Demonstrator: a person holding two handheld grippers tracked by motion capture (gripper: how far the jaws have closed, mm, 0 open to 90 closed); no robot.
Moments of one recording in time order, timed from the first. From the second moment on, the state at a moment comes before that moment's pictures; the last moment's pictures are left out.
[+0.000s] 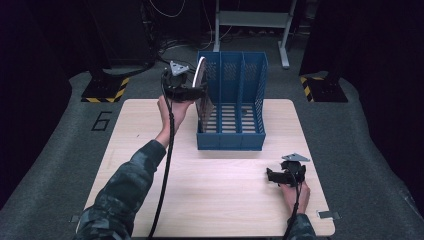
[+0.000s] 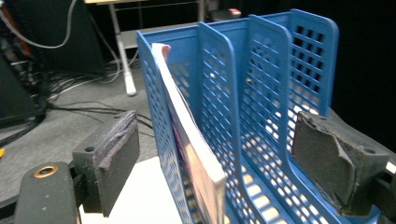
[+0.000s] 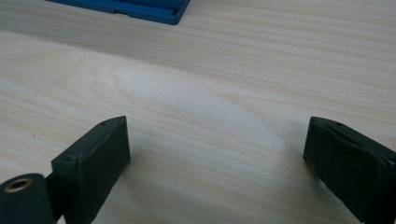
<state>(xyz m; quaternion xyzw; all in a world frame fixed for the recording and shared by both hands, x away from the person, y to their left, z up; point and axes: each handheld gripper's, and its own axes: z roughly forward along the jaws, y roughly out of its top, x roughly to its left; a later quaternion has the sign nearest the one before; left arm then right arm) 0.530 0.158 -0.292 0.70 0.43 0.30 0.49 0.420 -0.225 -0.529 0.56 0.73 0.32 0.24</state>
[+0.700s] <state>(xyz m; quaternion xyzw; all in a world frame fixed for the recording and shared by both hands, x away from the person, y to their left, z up) 0.442 0.206 -0.338 0.75 0.38 0.28 0.46 0.420 -0.226 -0.528 0.55 0.73 0.32 0.24</state>
